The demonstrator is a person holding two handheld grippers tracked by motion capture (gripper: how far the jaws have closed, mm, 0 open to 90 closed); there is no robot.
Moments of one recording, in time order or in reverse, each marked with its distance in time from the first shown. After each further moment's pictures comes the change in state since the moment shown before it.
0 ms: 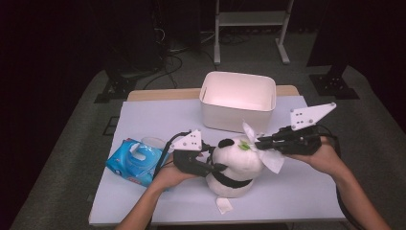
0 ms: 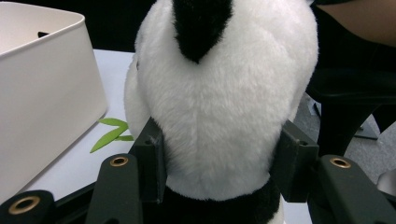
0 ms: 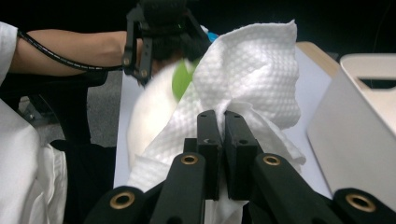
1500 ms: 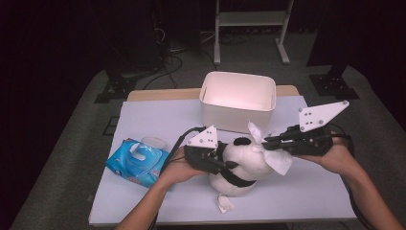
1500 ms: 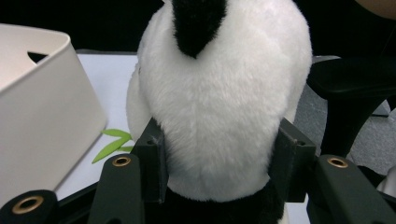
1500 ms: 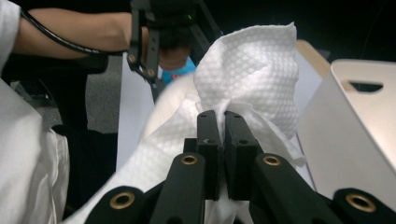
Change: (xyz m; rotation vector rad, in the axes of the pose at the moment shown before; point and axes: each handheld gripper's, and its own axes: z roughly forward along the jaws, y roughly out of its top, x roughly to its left) left arm -0.009 0.044 0.019 0.104 0.011 0.096; right arm 0.015 0.023 -0.018 0.045 -0.023 -0.088
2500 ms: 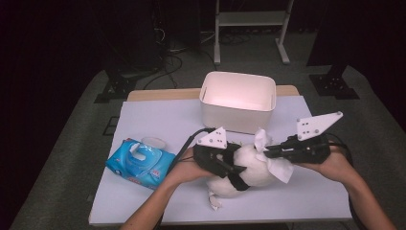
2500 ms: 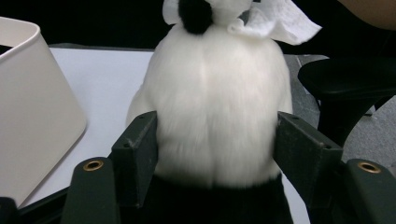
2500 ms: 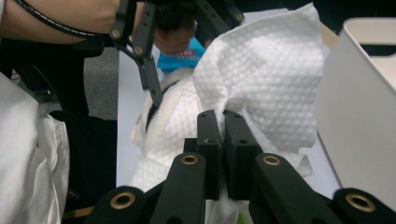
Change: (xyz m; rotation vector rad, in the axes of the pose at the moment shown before) left arm 0.003 -0.010 0.021 0.011 -0.042 -0.031; right arm 0.000 -0.042 0.006 0.053 -0.012 0.076
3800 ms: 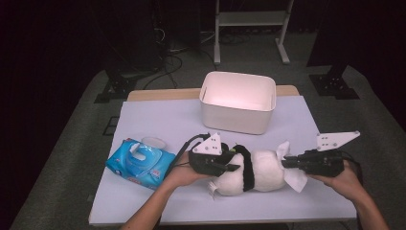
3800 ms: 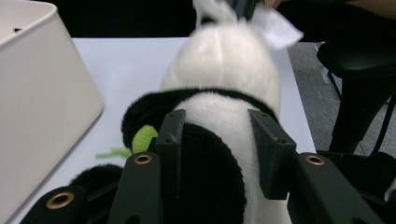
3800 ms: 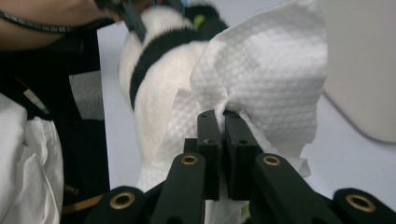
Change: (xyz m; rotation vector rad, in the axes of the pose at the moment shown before) left arm -0.001 -0.017 -0.007 0.020 0.046 0.033; right arm -0.010 -0.086 -0.003 -0.057 -0.025 0.198
